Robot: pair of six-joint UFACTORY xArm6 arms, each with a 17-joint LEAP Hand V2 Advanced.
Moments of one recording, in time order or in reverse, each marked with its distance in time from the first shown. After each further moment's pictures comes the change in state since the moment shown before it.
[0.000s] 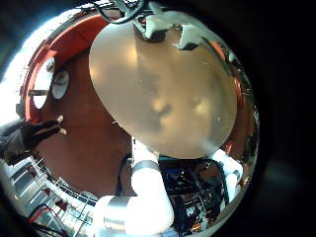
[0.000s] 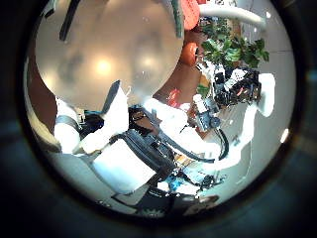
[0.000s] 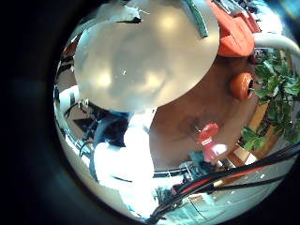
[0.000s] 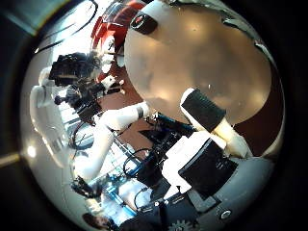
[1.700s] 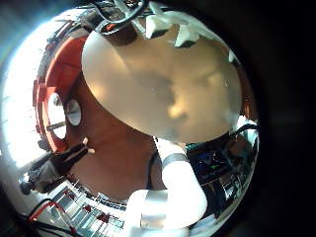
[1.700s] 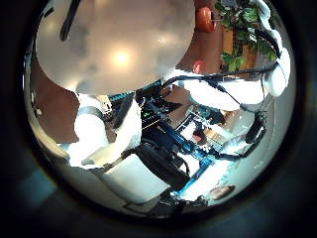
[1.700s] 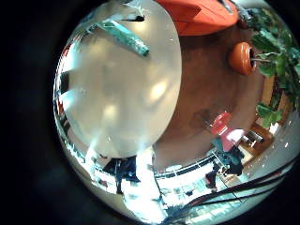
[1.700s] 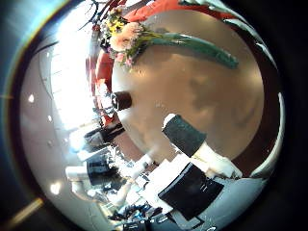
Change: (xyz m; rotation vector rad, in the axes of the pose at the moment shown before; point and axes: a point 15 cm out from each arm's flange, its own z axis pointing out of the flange) left arm 0.009 0.014 0.013 -0.118 -0.323 0.298; right arm 0.232 -0.224 -0.019 0.127 -0.106 0.424
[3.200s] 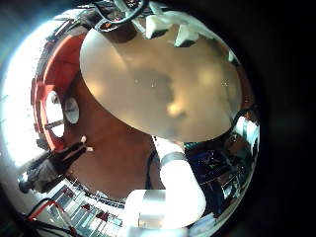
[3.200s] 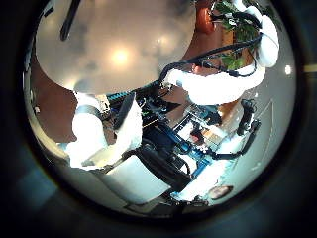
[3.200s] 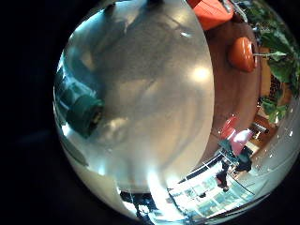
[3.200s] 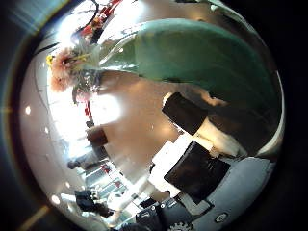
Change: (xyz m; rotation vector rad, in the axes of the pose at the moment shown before) left arm 0.006 0.005 0.001 -0.016 0.007 -0.001; right arm 0.037 -0.106 0.131 0.043 0.021 0.099
